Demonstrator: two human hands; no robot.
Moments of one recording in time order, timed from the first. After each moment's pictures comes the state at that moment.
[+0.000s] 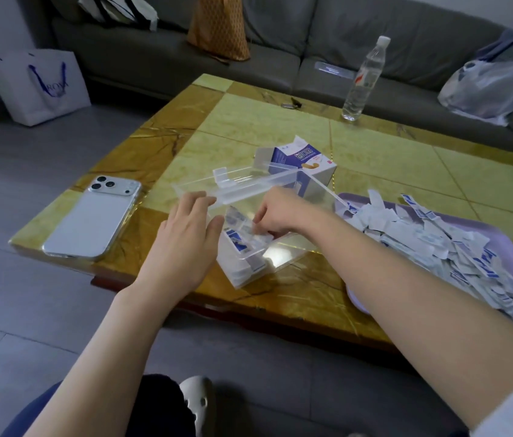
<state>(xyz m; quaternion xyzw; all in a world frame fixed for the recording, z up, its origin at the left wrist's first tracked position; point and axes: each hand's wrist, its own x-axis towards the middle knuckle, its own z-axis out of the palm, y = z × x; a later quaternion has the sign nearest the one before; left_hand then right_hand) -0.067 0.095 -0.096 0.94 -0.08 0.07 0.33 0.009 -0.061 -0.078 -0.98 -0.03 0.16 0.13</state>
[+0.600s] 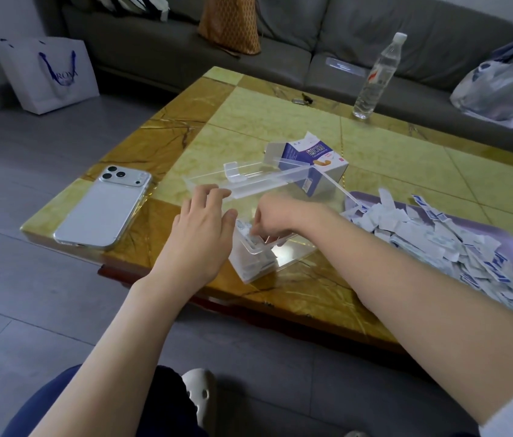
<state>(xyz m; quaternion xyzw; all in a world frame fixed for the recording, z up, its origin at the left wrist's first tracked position) -0.065 0.092 -0.100 0.94 -0.08 0.07 0.33 0.000 -0.036 -0.074 -0.96 -0.06 0.26 0.08</state>
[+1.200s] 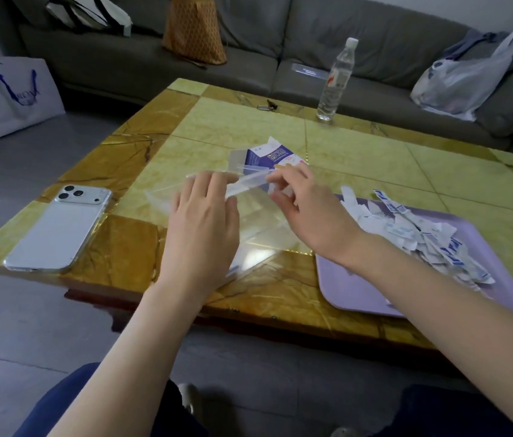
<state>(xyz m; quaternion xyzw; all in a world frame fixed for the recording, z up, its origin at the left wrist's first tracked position) -0.075 0.039 -0.071 0.90 -0.14 0.26 0.32 -0.053 -0.124 -0.048 -0.94 -0.16 -0.15 0.25</state>
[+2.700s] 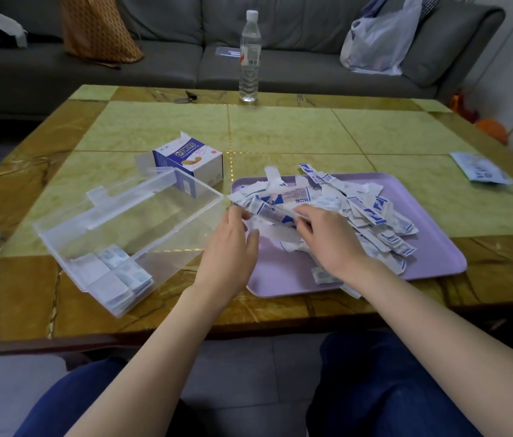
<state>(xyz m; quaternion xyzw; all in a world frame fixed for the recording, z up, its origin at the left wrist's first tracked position) -0.063 -0.107 -0.123 0.89 -0.22 0.02 0.39 -0.103 -0.270 -0.105 -0.97 0.05 -0.13 0.18</state>
